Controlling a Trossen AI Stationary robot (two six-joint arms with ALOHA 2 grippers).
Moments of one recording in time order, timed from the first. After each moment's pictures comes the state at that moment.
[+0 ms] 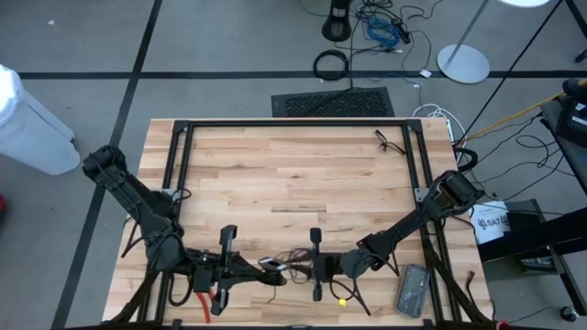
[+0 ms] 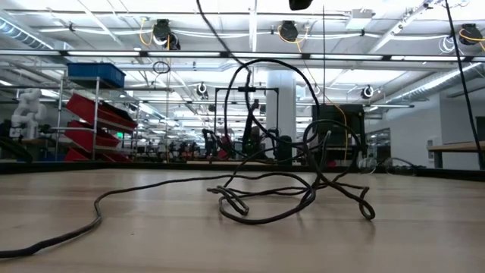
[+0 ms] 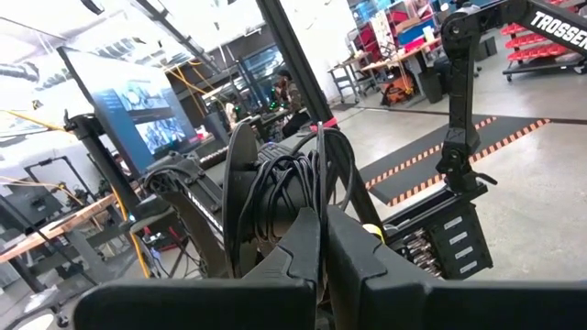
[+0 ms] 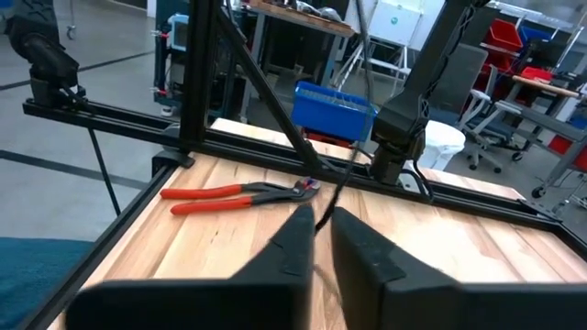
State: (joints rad) left arm -0.79 1.37 1.06 0.46 -0.58 0.53; right arm 0.56 1.84 1.01 0.73 0.57 -0.14
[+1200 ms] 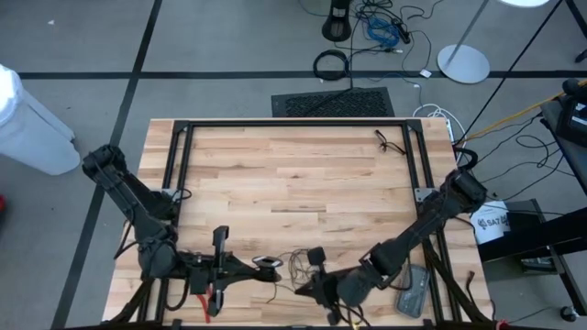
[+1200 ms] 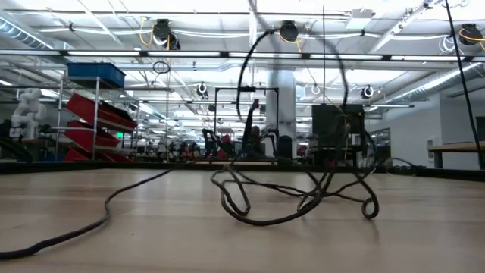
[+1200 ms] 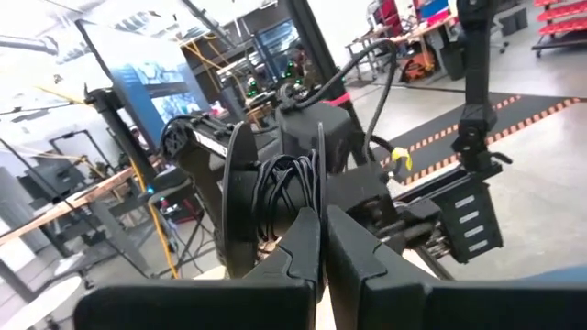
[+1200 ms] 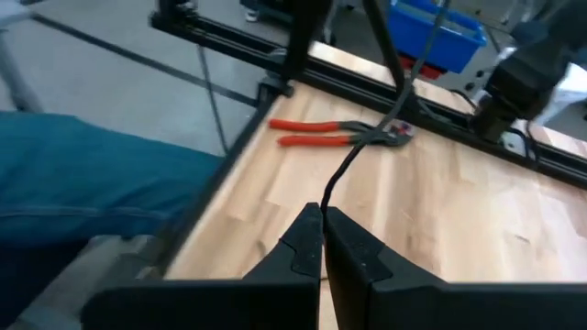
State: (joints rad) left arm -0.85 1.35 1.06 0.40 -0.71 0.50; right arm 0.66 1.79 1.32 0.01 0.42 0.00
